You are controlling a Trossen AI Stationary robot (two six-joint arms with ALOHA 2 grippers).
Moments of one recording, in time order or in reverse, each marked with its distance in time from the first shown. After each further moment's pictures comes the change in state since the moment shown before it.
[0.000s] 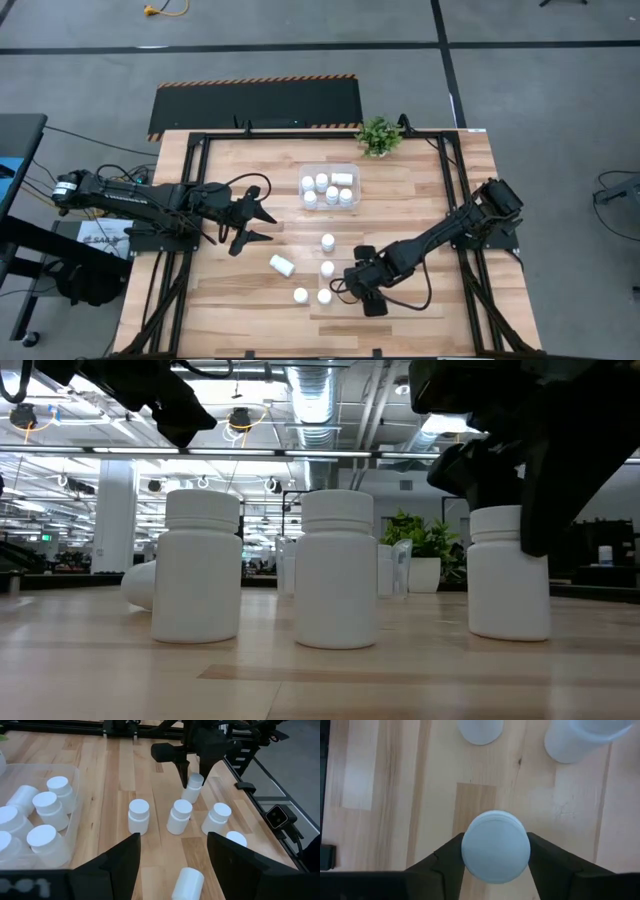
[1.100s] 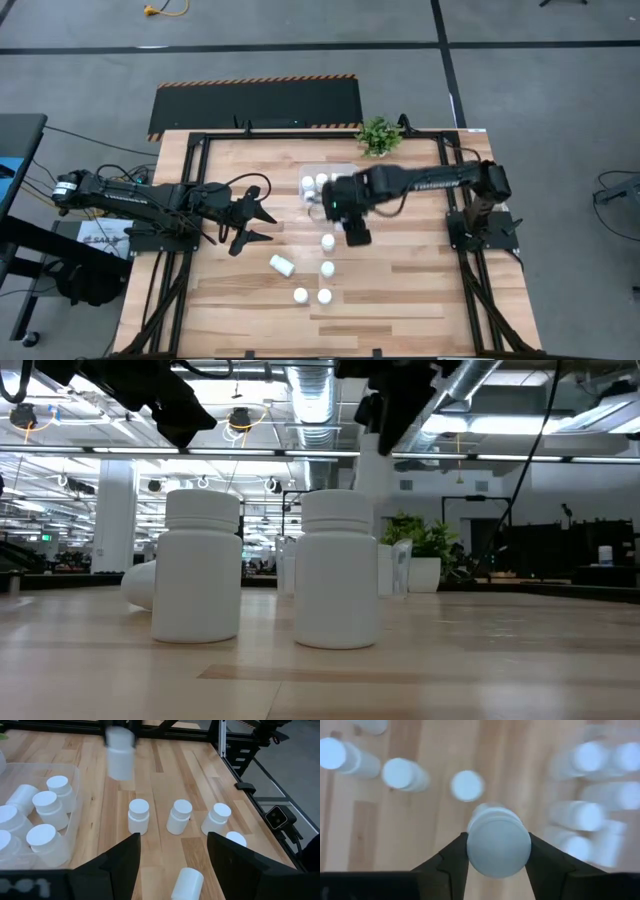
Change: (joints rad) left arm 0.000 0.000 0.000 0.000 0.000 -0.007; right arm -0.428 -0.004 0.491 -0.552 -0.002 -0.493
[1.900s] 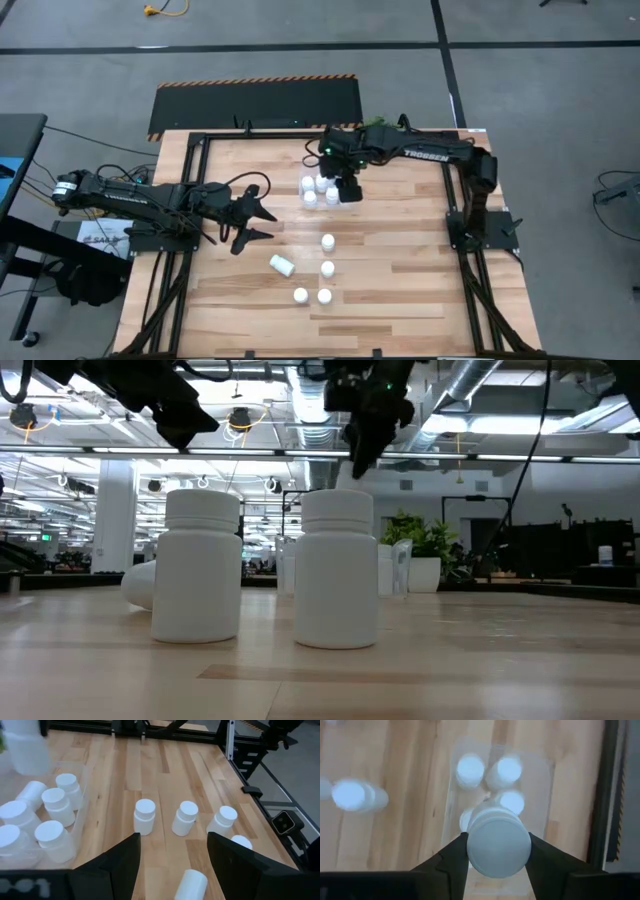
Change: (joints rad) left arm 0.000 0.000 0.000 0.002 -0.033 -0.027; right arm -0.277 0.065 0.125 0.026 0.003 -0.299
